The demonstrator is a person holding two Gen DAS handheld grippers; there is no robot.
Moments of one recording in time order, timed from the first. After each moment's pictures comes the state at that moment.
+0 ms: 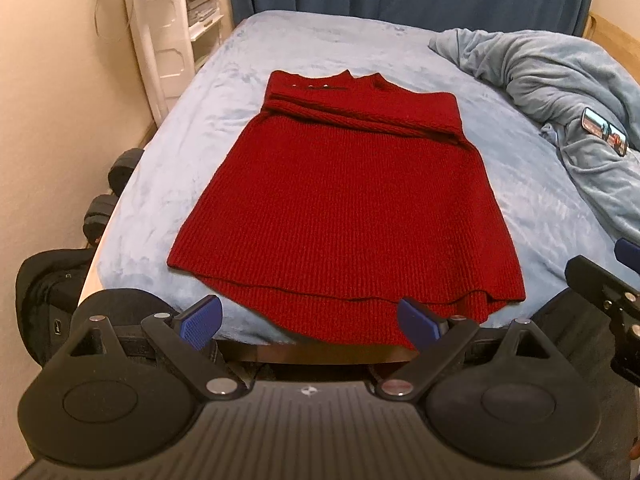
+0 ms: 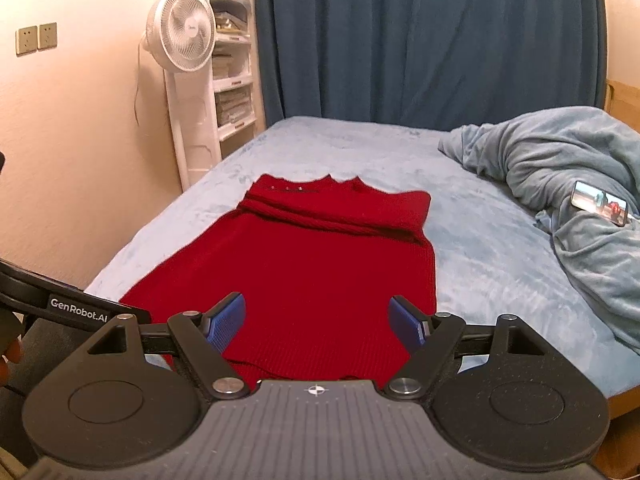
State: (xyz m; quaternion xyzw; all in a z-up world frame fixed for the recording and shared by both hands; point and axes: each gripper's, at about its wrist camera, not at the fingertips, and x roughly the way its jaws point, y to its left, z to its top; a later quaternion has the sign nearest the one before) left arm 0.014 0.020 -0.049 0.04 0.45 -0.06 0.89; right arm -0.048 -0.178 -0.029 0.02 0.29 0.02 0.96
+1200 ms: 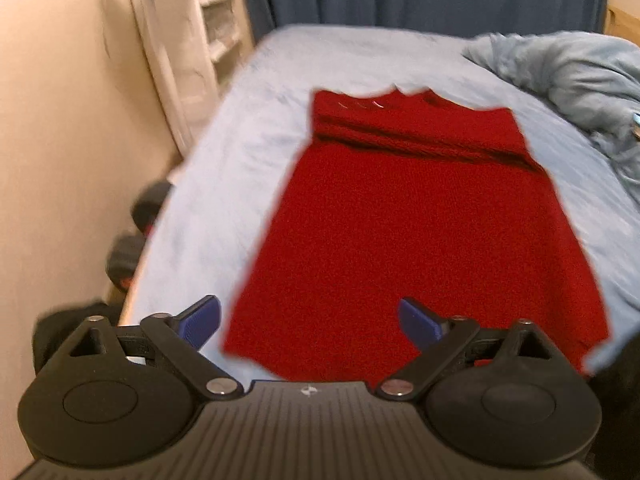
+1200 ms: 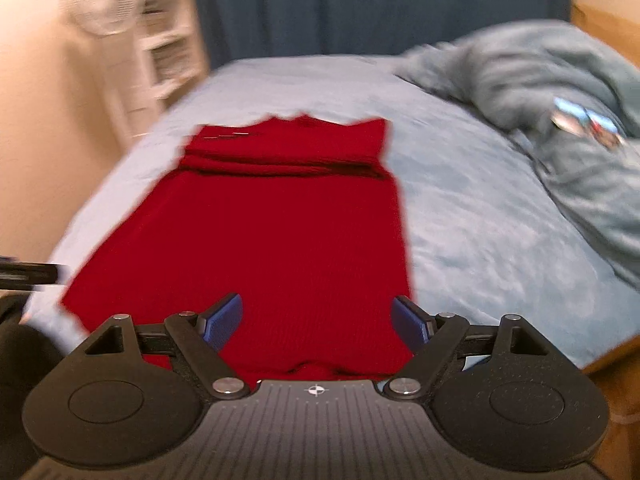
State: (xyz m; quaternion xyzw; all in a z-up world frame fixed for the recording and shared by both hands) left arm 0.120 0.076 -0.090 0.08 0.41 -0.01 0.91; right arm 0.030 -0.224 -0.081 0.09 0.38 -0.06 0.92
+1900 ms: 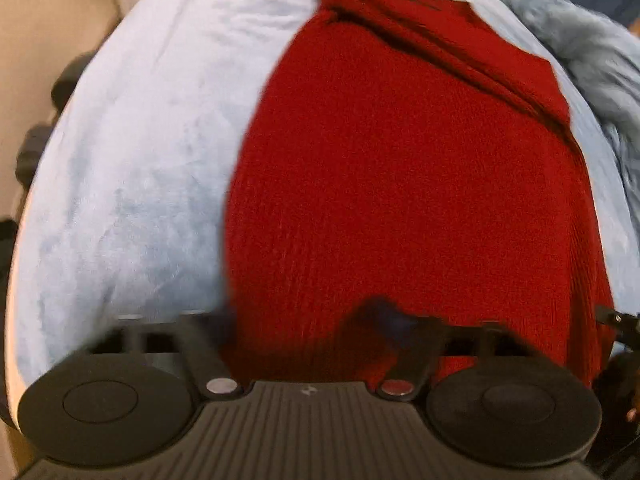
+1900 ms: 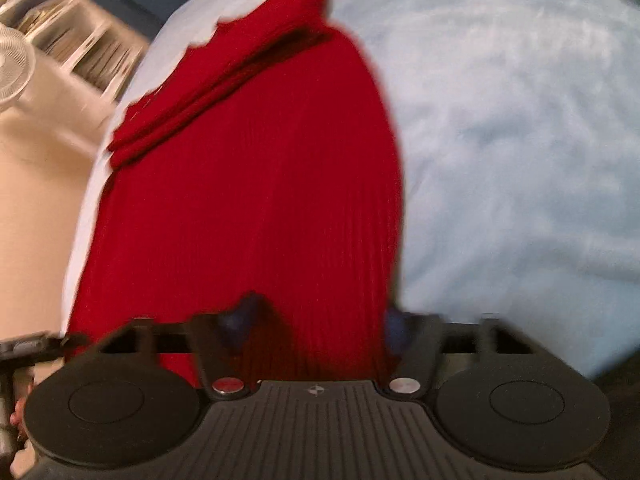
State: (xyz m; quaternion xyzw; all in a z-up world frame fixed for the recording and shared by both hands) left arm 0.237 0.128 -0.189 -0.02 0.58 -0.10 0.81; right arm 0.132 -0.317 -0.226 0.34 0.50 0.01 0.80
